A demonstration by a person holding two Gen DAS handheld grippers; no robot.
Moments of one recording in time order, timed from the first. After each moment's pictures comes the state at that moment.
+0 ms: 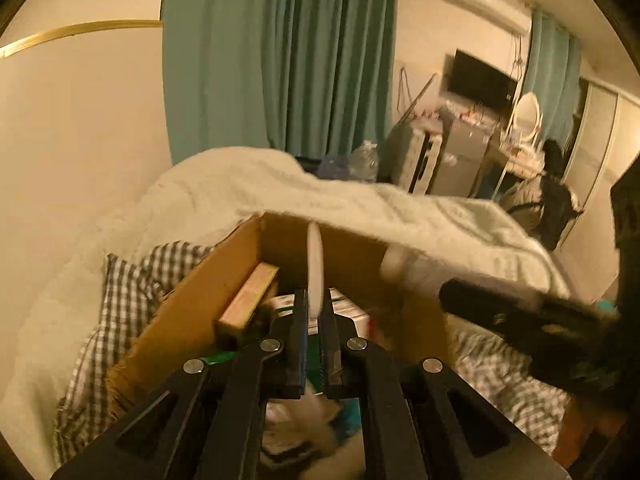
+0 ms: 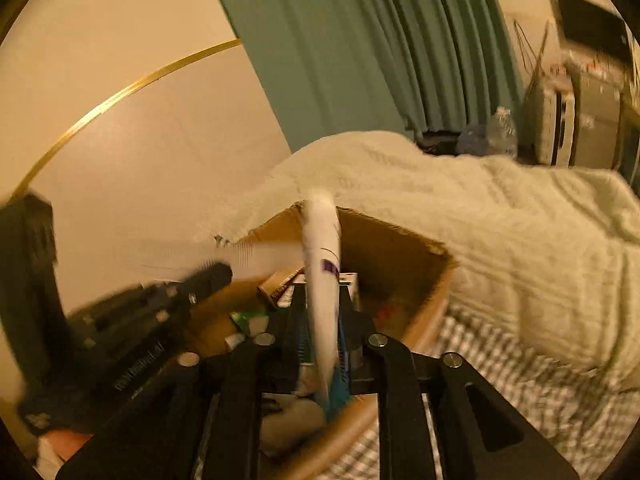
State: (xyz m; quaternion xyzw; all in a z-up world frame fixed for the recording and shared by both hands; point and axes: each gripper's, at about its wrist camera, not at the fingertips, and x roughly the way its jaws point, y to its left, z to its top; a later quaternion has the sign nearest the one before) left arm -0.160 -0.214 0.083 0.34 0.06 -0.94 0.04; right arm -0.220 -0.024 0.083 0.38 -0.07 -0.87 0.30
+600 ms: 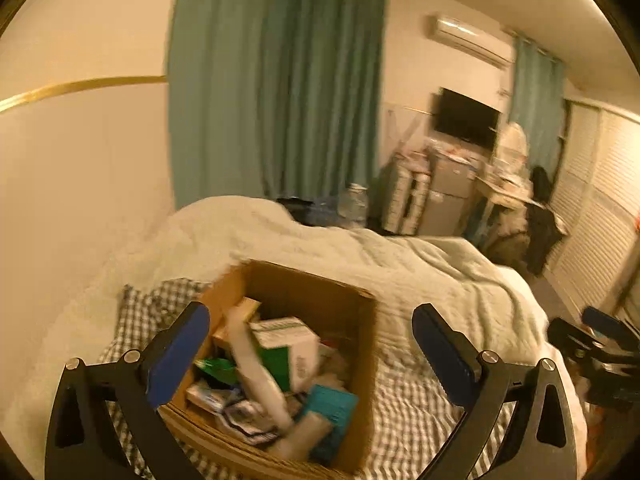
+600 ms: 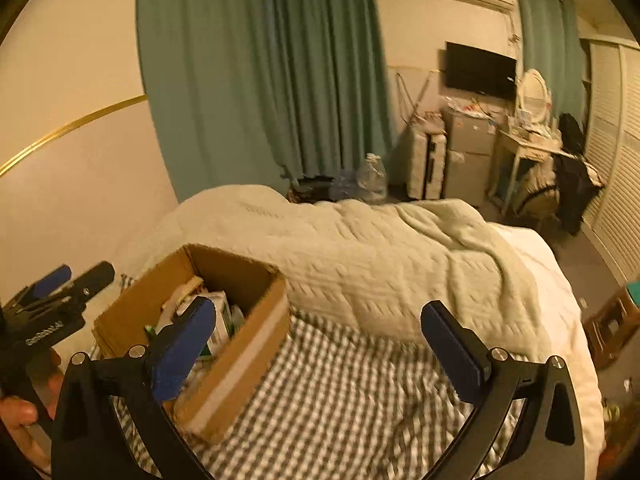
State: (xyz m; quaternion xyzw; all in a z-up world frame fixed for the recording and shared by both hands) left arm -0.082 -0.163 0.155 0.27 0.05 -0.96 0.02; right arm -0.108 0.080 0.165 0.31 -0.02 -0.95 0.07
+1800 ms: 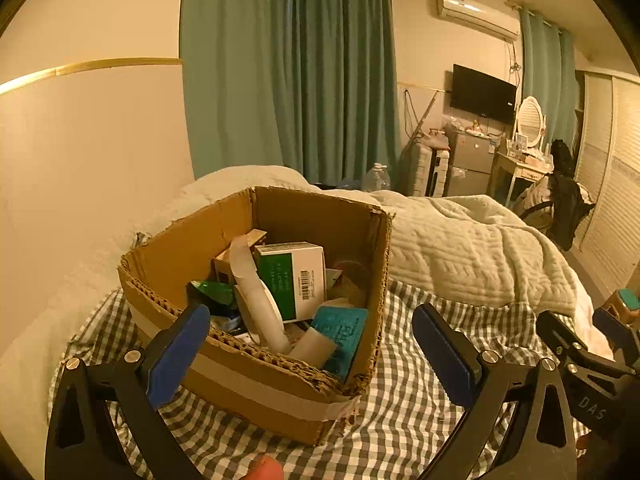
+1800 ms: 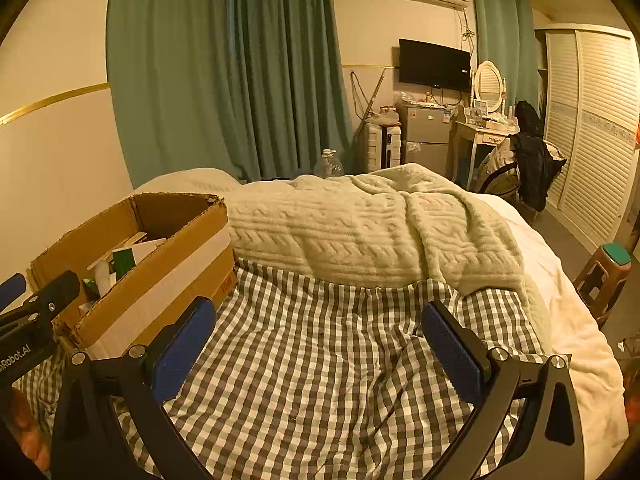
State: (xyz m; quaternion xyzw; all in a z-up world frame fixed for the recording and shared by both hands) left arm -0.041 -0.127 0.054 0.27 0.02 -0.96 0.08; right arm -0.066 0.099 0.036 0.28 -0.03 -0.96 -0.01
